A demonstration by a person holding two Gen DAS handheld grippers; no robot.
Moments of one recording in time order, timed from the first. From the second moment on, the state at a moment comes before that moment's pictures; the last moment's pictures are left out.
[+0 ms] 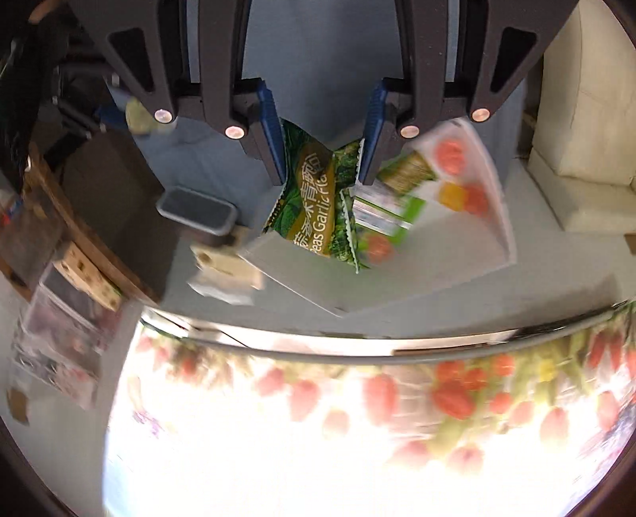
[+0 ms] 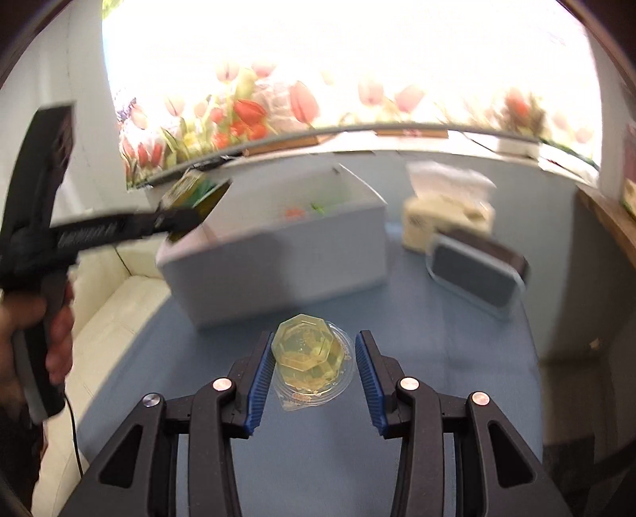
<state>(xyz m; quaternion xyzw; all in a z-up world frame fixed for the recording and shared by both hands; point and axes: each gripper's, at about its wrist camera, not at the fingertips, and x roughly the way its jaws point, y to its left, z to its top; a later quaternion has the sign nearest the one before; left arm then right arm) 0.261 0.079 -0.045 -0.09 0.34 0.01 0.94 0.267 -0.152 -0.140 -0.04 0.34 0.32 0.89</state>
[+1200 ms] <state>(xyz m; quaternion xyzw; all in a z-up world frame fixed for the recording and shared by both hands) 0.272 0.127 -0.033 -0.07 0.28 0.09 0.95 0.371 -0.053 -0.075 -0.09 0.25 0.23 0.93</state>
